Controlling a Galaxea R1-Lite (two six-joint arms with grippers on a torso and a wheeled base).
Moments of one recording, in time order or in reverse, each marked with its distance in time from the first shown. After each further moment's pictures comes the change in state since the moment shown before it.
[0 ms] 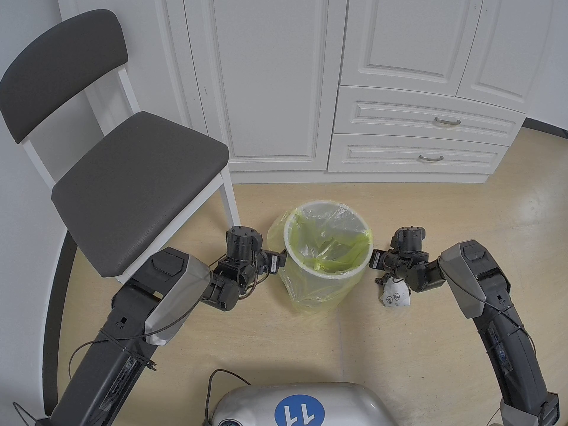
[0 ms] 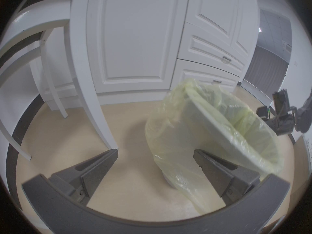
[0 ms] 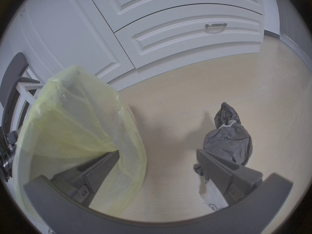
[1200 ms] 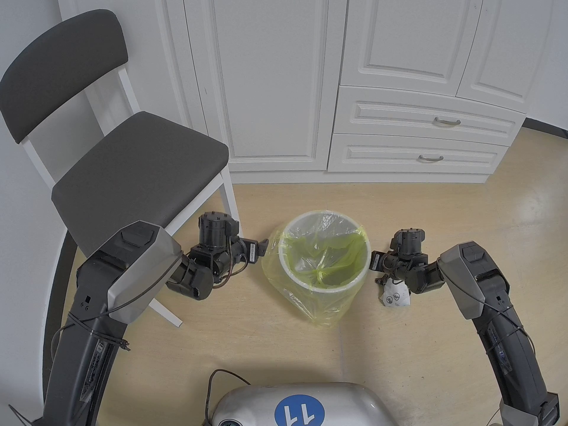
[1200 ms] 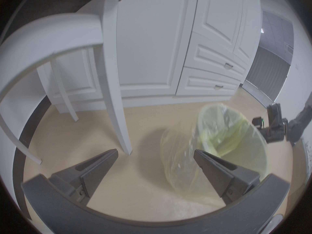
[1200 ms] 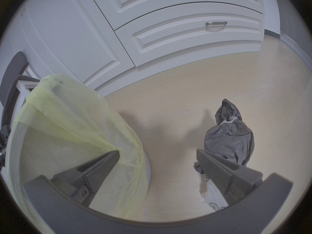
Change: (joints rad) left arm 0.074 -0.202 0.288 -0.085 -0.042 0.009; right arm 0.000 0.010 -0.001 -0.005 0.000 0.000
